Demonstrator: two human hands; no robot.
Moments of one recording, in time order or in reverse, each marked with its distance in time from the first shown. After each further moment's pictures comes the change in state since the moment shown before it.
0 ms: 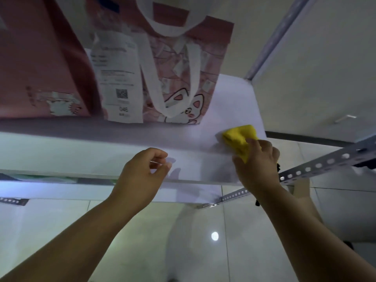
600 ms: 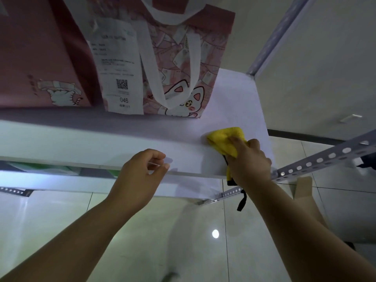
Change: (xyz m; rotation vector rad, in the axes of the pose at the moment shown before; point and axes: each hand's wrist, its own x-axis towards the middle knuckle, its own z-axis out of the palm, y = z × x) left_hand -0.016 -0.010 0.007 0.009 0.004 -0.013; right_hand -0.002 -0.006 0.012 -0.170 -0.099 -0.093
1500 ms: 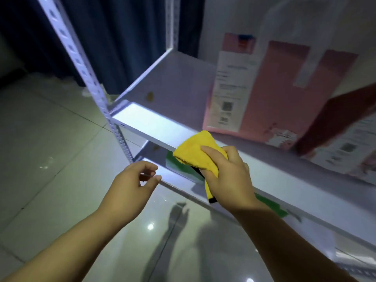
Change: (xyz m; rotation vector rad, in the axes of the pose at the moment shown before) left_hand -0.087 -0.207 -0.362 0.059 0.341 -0.239; right_hand -0.133 -0.442 0.027 0.379 -0.116 -0.679
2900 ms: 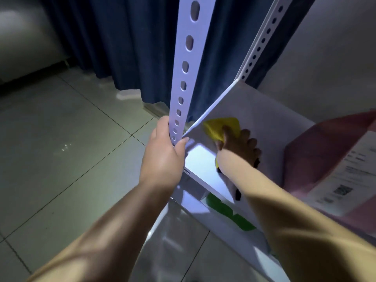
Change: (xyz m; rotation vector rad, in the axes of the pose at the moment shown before) left_hand 0.163 -0.022 -0.109 -0.194 0.401 0.016; right_hand 0.237 -0.122 0.115 -0.435 0.040 0.235
